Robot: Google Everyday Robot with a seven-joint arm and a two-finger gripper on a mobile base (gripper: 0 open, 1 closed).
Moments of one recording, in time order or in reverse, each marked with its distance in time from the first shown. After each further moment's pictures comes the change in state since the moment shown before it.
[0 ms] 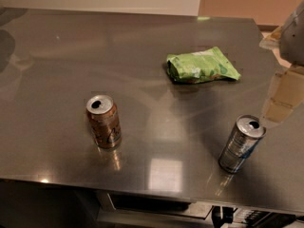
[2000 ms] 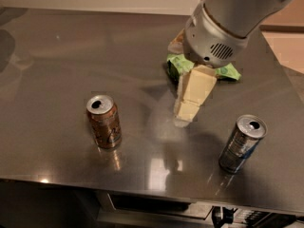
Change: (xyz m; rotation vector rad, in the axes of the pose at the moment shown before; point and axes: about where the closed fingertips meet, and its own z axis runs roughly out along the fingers) arm -0.158 0.038 0.036 -0.160 -0.257 -0.226
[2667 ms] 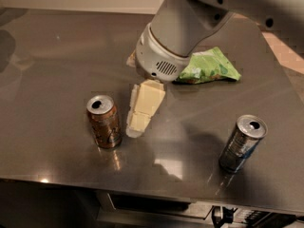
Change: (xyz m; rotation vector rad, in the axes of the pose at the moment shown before) arm -0.067 0.007 0.061 -0.077 -0.103 -0.046
